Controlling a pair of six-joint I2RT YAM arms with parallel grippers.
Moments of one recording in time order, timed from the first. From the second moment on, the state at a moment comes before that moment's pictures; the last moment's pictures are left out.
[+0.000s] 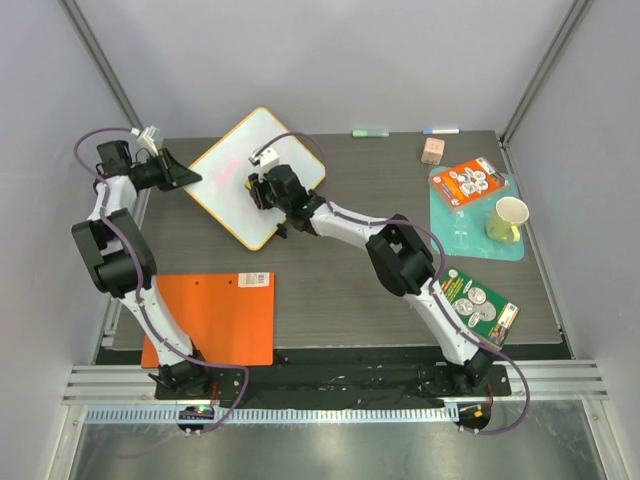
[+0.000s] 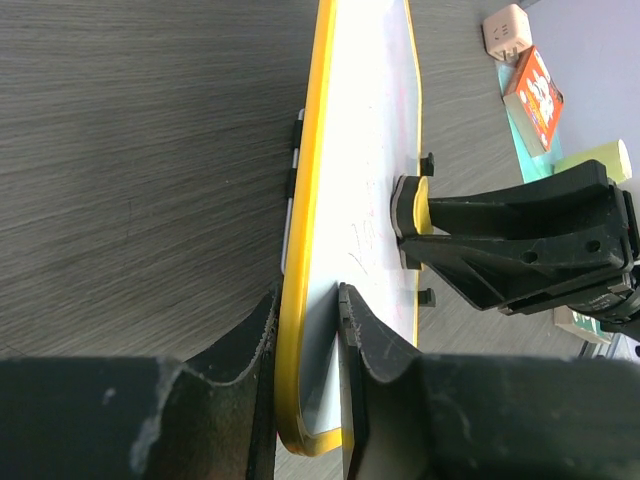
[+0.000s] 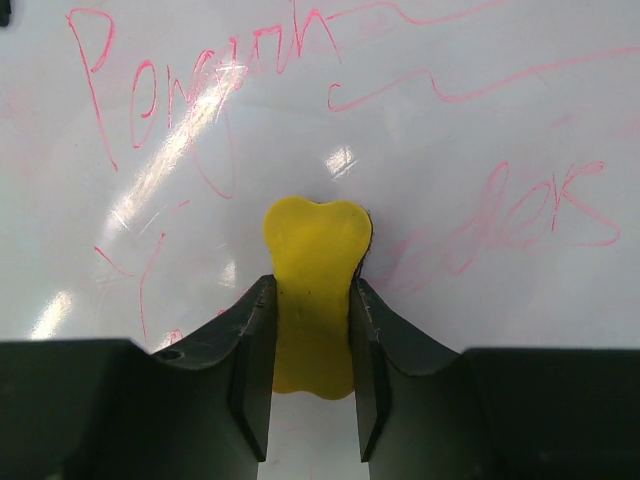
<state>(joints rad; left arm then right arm) 0.38 2.05 1.62 -0.37 1.05 -0.02 0.82 2.45 1.99 0.17 0.08 0.10</state>
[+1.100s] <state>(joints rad) 0.36 2.01 1.61 -0.44 1.03 0.03 0.80 2.45 2.02 0.09 0.19 0.16</state>
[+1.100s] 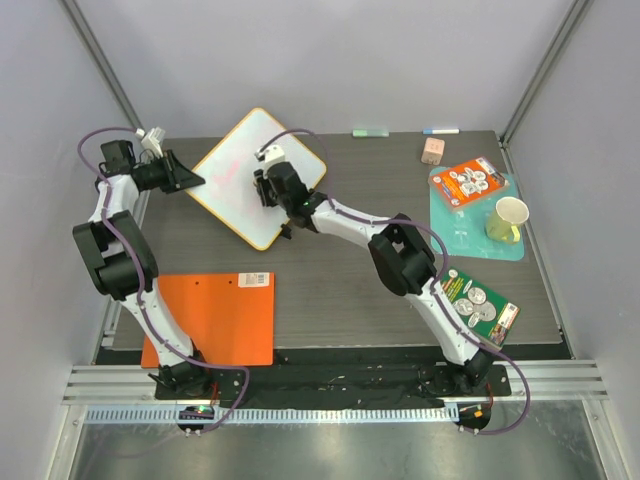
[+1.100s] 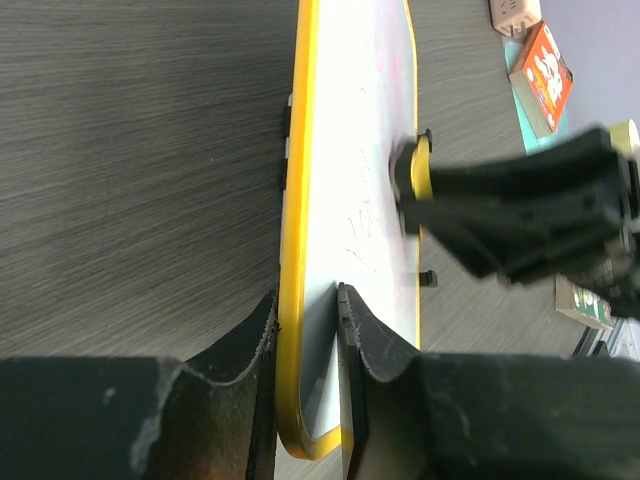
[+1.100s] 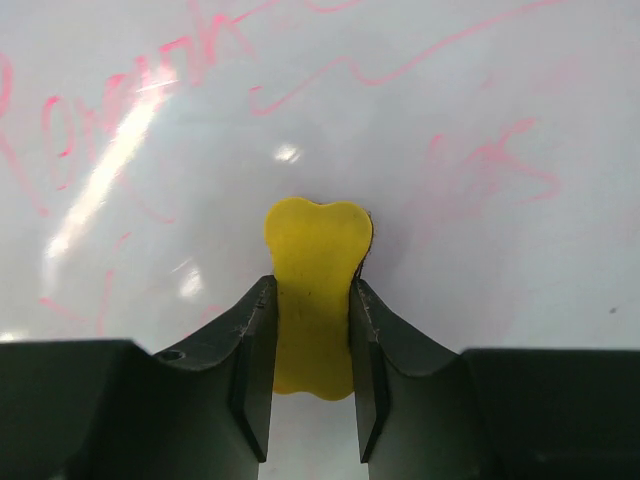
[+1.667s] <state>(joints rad) 0.36 1.99 1.59 -0.44 1.02 0.03 0.91 2.40 1.96 0.08 0.29 0.17</state>
